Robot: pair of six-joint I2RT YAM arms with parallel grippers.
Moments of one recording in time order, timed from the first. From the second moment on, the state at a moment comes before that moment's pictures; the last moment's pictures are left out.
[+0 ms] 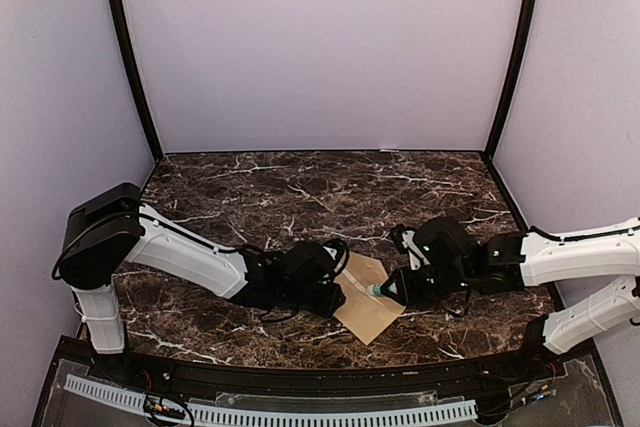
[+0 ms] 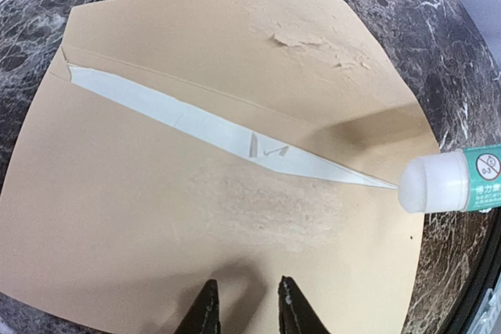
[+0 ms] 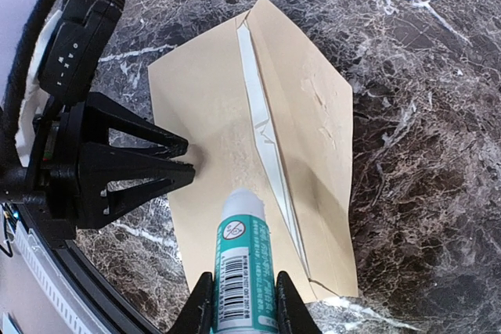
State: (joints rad) left arm -1.16 1.90 1.00 0.07 -0.10 -0.65; right arm 1.03 1.22 0.64 -0.28 0.04 0.66
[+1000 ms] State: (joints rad) left arm -1.16 1.92 1.02 0.05 -0.12 -0.61; right arm 1.06 1.43 0.72 -0.27 0.06 0.64
